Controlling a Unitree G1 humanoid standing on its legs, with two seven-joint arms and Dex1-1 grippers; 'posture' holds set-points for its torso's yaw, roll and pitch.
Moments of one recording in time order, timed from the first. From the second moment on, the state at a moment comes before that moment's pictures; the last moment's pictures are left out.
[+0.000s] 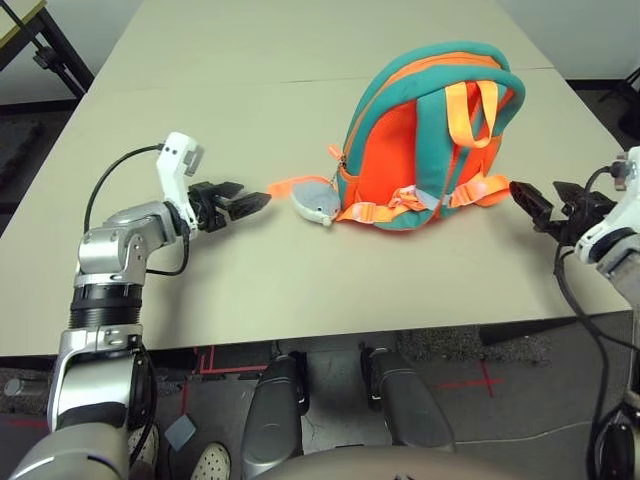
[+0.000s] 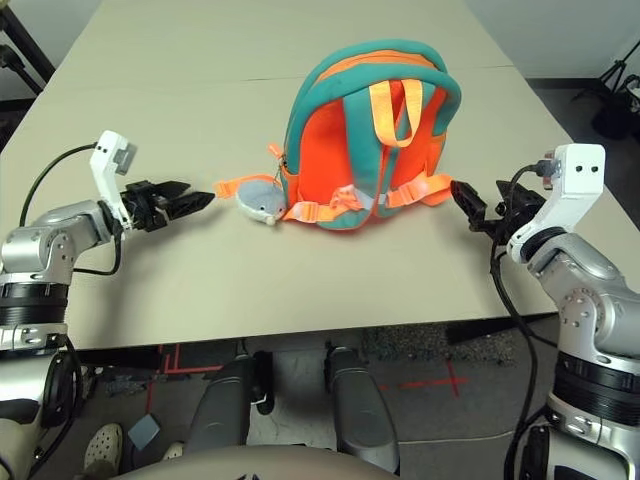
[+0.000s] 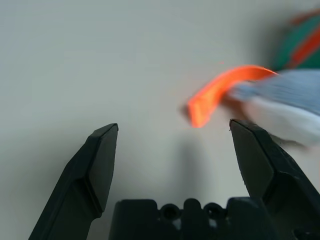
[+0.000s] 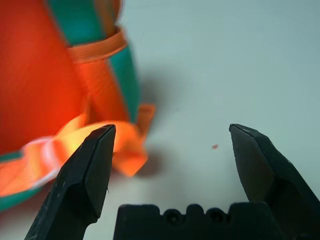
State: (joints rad) left arm -0.49 0.56 0.26 0.25 -0.42 0.66 -0.72; right arm -0.23 -0.50 -0.48 -0.11 0.50 0.60 0.32
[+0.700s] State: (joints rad) left arm -0.45 0.56 0.42 0.43 -0.35 0.28 -0.37; right arm -0.30 -0.45 -0.47 0.16 0.36 0.14 0.25
